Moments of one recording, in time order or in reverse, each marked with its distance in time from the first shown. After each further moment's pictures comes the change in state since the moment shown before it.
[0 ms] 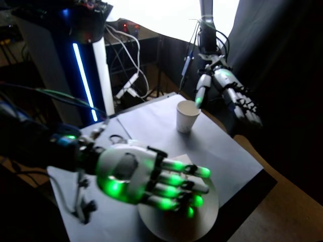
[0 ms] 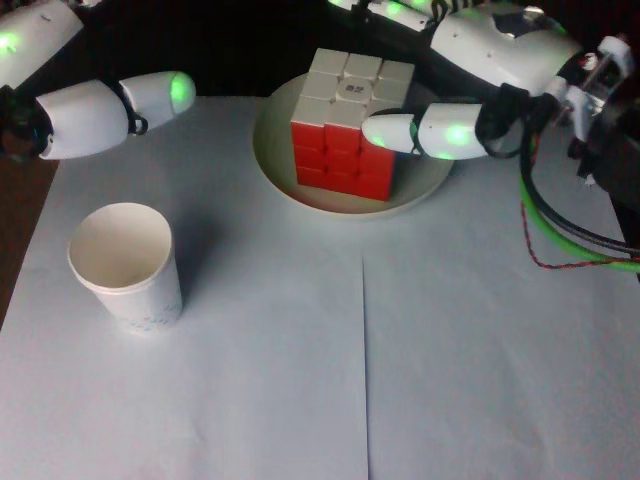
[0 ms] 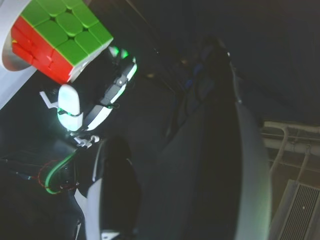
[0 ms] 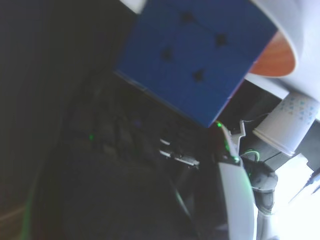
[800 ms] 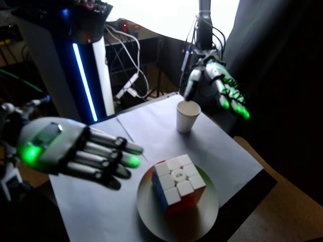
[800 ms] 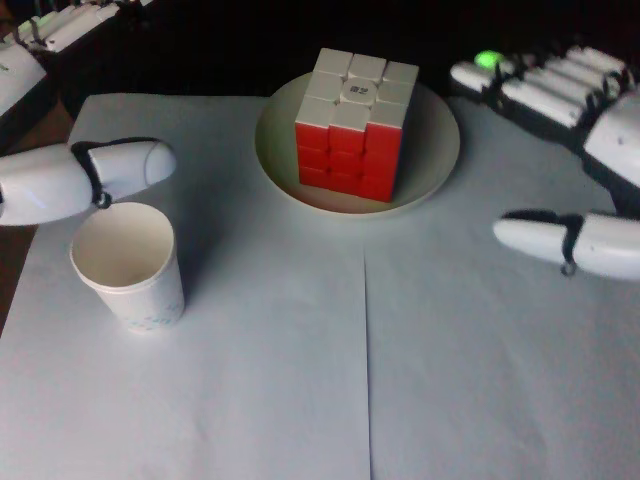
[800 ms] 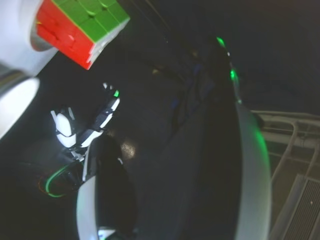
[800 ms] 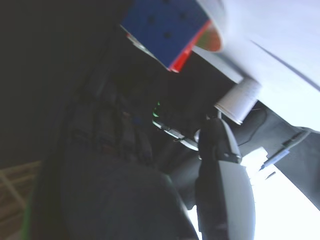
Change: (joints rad) left arm 0.156 0.117 -0.150 0.021 -0.170 0.000; right arm -0.332 0.401 -0.453 0.060 0.322 -0.218
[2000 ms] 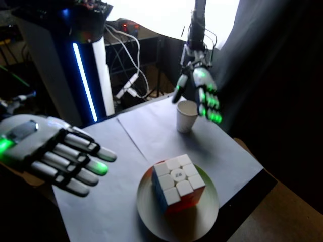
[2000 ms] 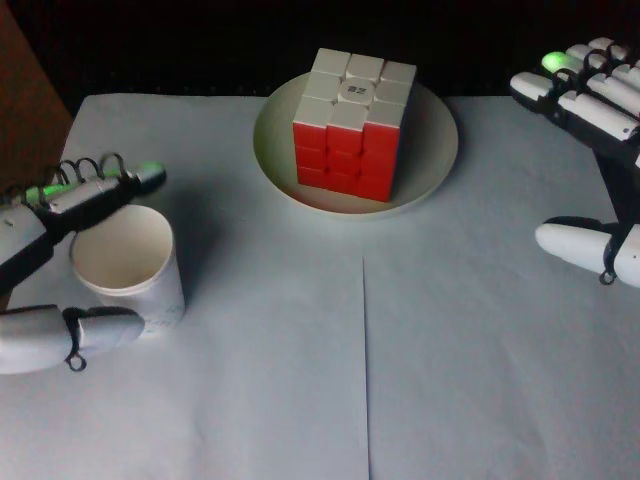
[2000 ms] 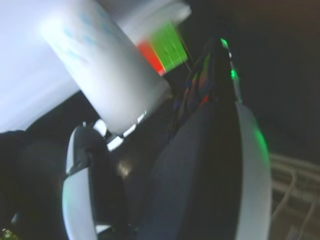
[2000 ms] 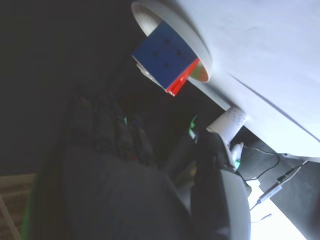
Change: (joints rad) left arm 0.271 -0.016 -0.068 -0.067 0.014 -0.064; right arm -0.087 0.055 -0.070 0.145 0.084 -0.145
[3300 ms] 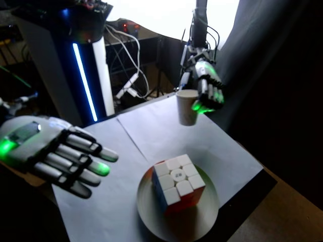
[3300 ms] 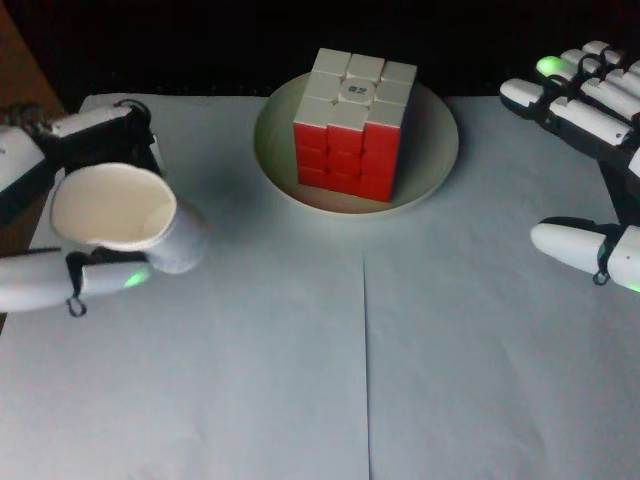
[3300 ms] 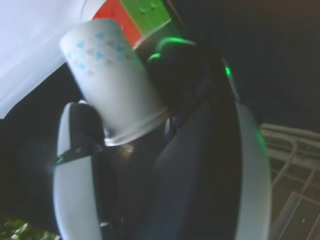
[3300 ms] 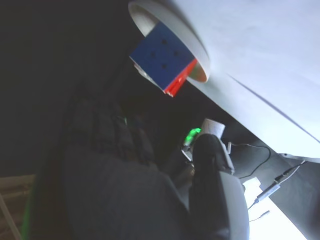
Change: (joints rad) left arm -0.139 0.043 0.006 0.110 -0.058 -0.022; right arm 0.000 -0.017 0.008 0.002 0.000 0.000
